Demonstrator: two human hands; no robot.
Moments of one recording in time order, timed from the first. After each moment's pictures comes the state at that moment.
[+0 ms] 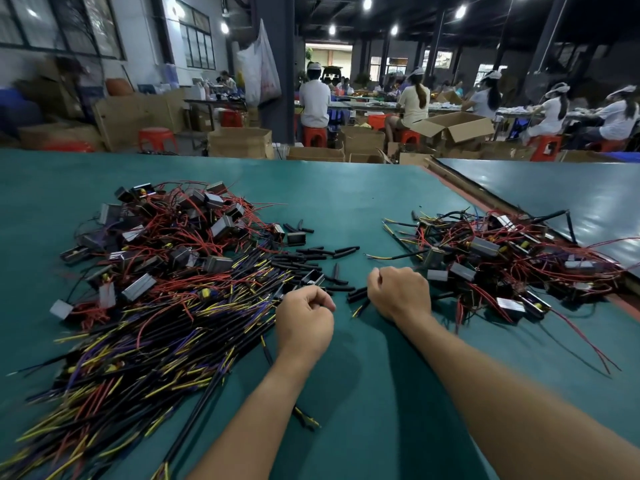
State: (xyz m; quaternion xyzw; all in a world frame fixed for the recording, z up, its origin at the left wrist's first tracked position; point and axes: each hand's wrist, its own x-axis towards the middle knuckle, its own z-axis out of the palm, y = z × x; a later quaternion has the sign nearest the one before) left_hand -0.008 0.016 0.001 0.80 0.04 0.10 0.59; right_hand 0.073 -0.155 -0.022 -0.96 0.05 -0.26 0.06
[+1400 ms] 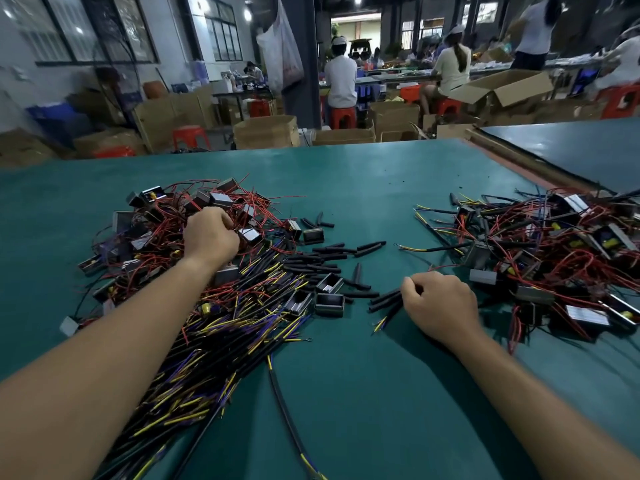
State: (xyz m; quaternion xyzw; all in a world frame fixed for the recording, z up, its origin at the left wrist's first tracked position) left_hand 0.140 0.160 0.053 0.93 0.10 0.26 0.24; right_hand 0.073 -0.169 -0.029 -0.95 0.04 -0.21 0.21
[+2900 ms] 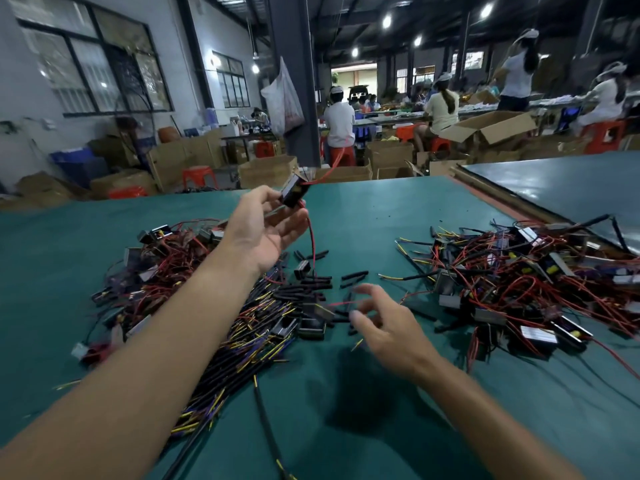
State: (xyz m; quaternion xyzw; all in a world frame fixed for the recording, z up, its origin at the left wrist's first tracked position) left_hand 0.057 0.036 0.159 0.51 0.02 0.01 0.86; right_hand 0.022 -0.149 0.008 -0.85 -0.15 -0.12 0.50
